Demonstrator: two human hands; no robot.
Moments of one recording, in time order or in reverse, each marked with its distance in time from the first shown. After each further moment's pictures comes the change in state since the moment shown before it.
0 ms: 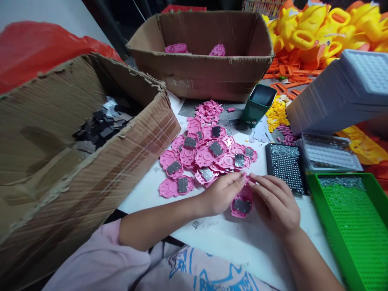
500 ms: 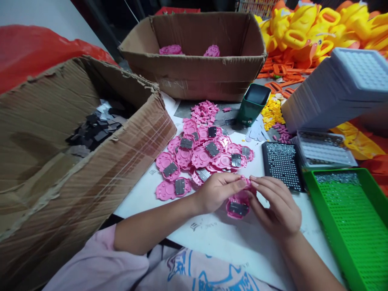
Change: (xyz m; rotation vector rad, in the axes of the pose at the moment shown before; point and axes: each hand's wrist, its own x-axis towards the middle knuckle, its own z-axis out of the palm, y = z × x) left_hand 0.001 0.002 -0.010 -0.026 -0.058 -0.005; right_hand 0.005 -0.010 -0.001 0.092 0.130 0.077
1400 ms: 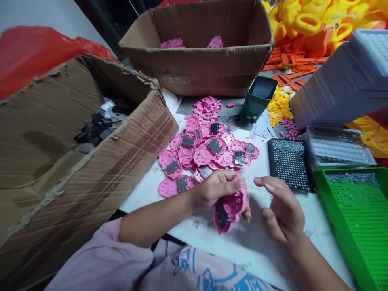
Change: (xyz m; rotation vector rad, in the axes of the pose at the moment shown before) left_hand -0.002 -0.008 -0.009 -0.488 -0.262 -0.053; right_hand -0.021 0.008 0.007 0.403 0.024 0.091
